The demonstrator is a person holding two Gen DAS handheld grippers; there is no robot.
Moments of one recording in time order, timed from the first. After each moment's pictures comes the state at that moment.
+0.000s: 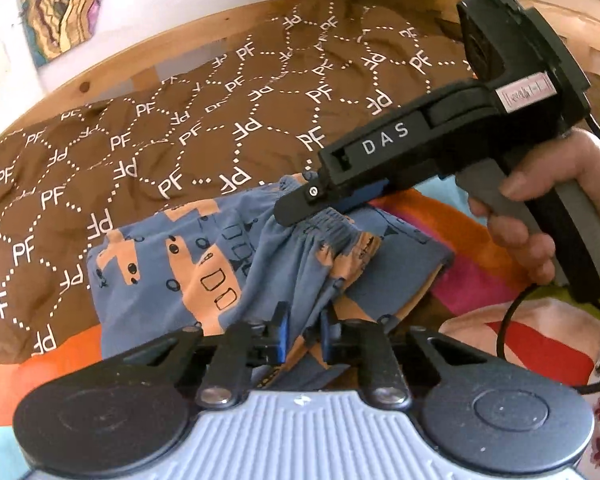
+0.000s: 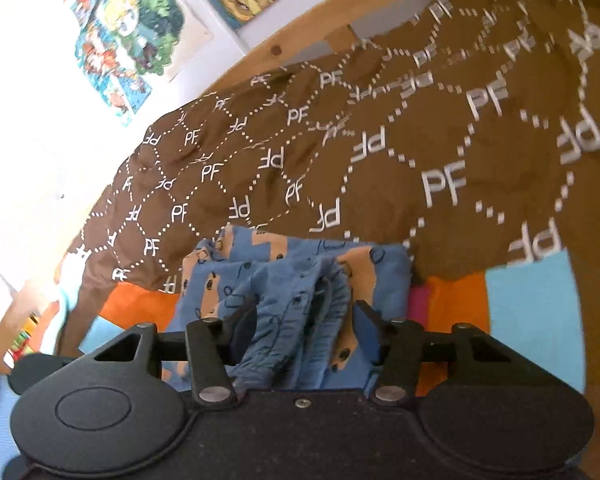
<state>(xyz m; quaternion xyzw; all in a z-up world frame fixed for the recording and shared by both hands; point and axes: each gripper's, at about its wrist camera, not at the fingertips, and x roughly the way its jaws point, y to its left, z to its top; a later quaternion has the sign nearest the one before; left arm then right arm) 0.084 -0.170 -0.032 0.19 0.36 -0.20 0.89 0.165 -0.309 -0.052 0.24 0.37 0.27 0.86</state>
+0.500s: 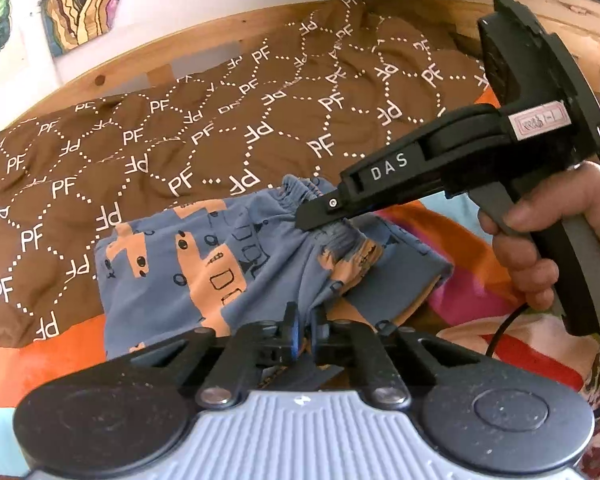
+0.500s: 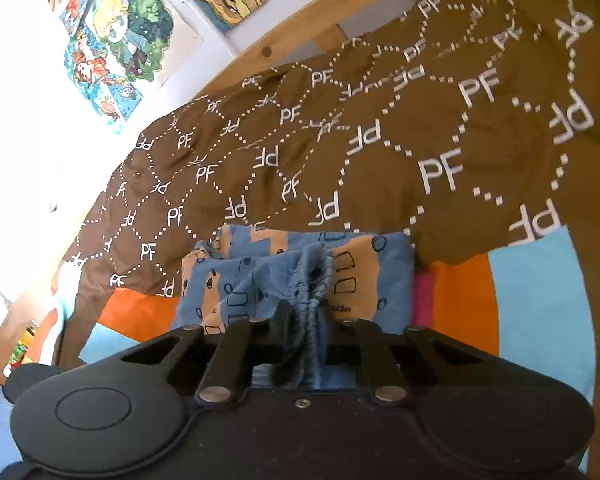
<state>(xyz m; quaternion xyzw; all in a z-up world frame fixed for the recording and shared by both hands) 0.079 -0.169 -0.025 0.17 0.36 -0.19 0.90 0.156 -0.304 -0.048 0.23 0.36 0.25 0.87</state>
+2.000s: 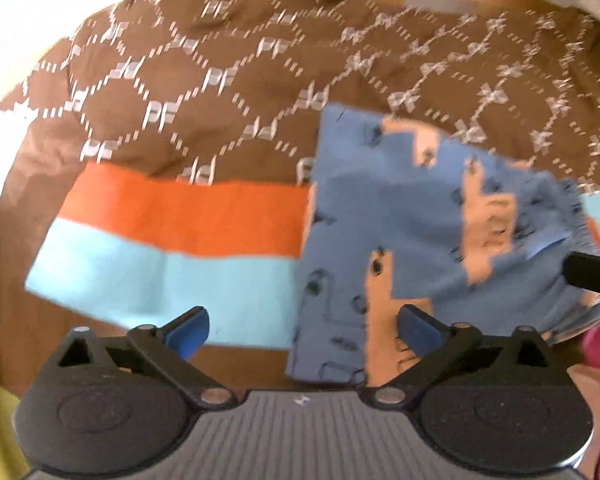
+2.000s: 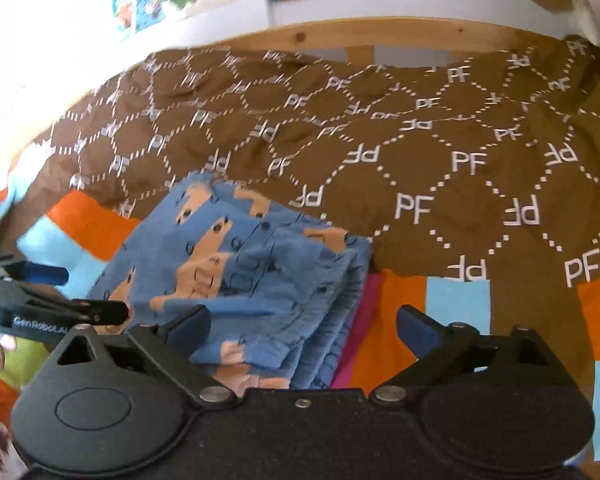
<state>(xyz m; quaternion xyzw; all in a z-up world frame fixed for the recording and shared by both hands) 0.108 -0.083 -0.038 0.01 0.45 0.08 0.89 0.111 -0.276 -0.022 -0.02 0.36 0.20 0.91</state>
